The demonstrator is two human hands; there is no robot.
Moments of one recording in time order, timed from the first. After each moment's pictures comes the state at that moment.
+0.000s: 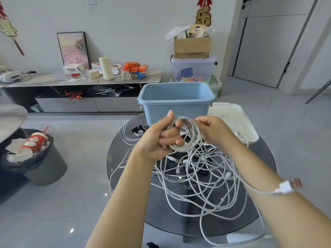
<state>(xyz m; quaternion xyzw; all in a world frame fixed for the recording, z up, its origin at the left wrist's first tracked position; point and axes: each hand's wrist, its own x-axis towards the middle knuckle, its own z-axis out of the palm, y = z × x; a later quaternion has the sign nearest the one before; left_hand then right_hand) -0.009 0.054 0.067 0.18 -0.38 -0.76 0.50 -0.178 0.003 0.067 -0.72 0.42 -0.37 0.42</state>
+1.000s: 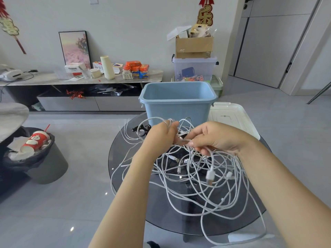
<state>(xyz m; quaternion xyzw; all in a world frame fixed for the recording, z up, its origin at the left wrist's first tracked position) -0.010 0.051 0.062 0.65 -0.65 -0.19 0.34 -0.181 0.027 0.095 -0.71 0.39 -0.15 0.56</state>
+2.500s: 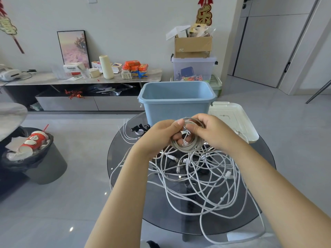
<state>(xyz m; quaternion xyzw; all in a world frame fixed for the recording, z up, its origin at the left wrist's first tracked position) -0.008 0.059 0.072 0.45 -0.57 -0.53 0.44 -0.173 0.018 0.078 -0.77 0.41 -0.32 0.37</state>
